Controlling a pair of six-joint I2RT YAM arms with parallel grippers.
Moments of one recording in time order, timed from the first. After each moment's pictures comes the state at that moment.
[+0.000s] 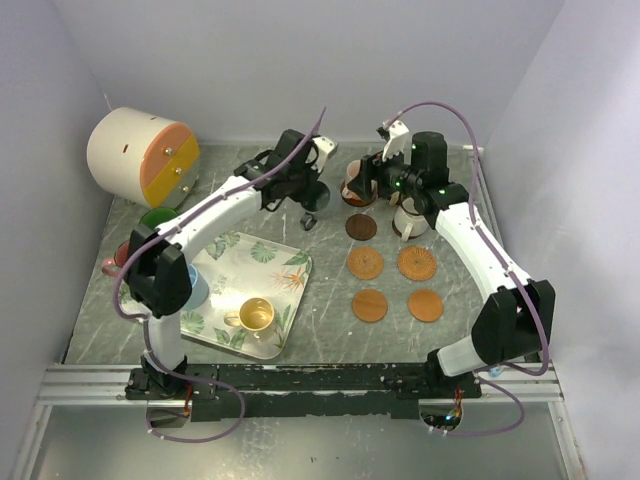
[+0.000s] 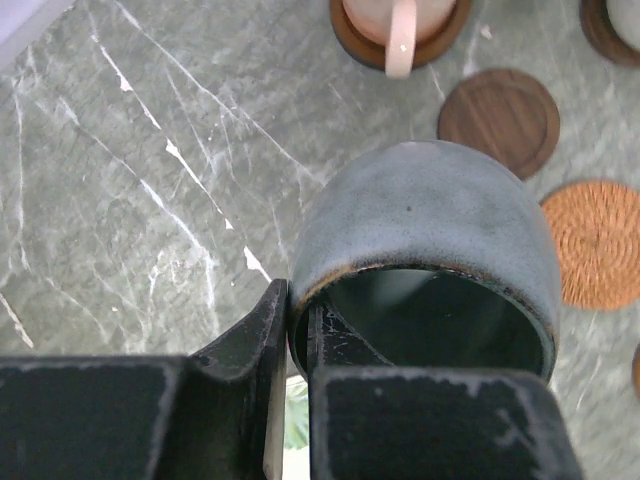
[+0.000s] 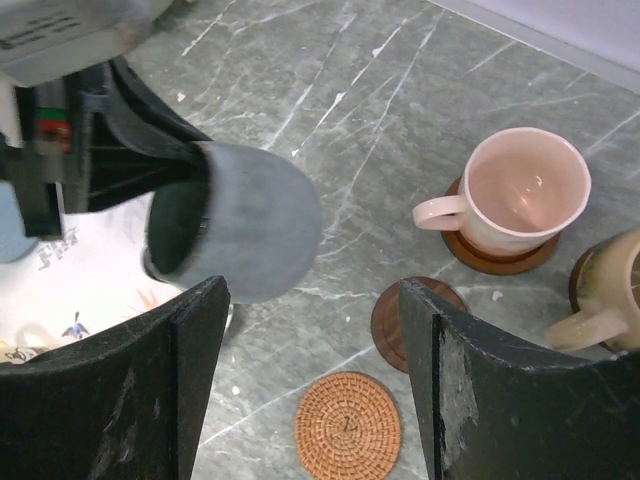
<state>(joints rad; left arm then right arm) -0.66 1.88 1.73 -0.56 -0.06 0.12 0.26 1.46 1.29 -0.26 -0.47 -0.03</state>
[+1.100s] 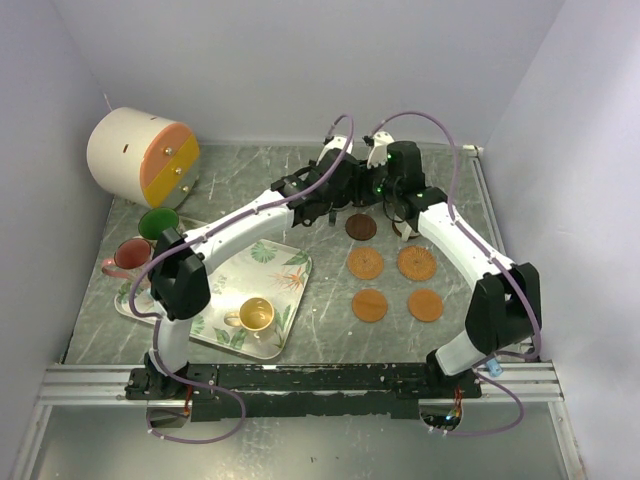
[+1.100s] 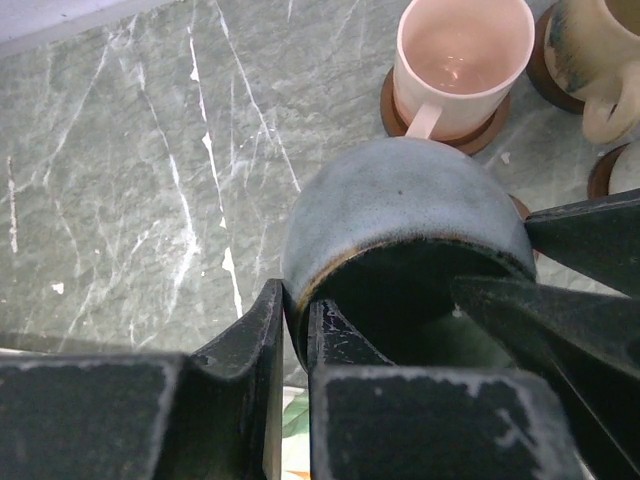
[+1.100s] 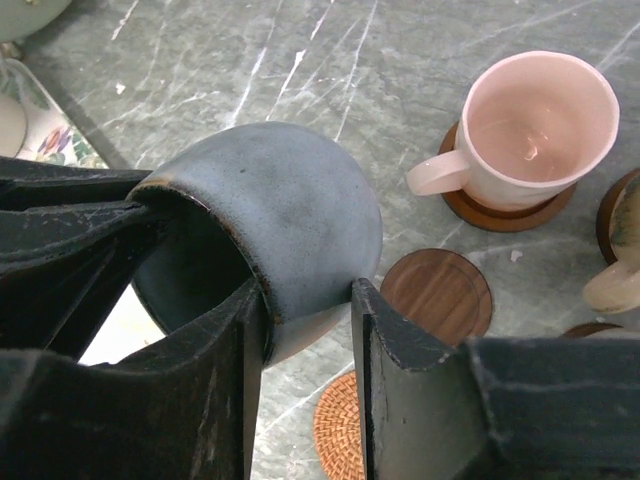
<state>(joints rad) -0.88 1.98 1.86 -0.54 -0.62 -0.27 0.35 1.54 1.25 -0.21 -0.25 0.09</state>
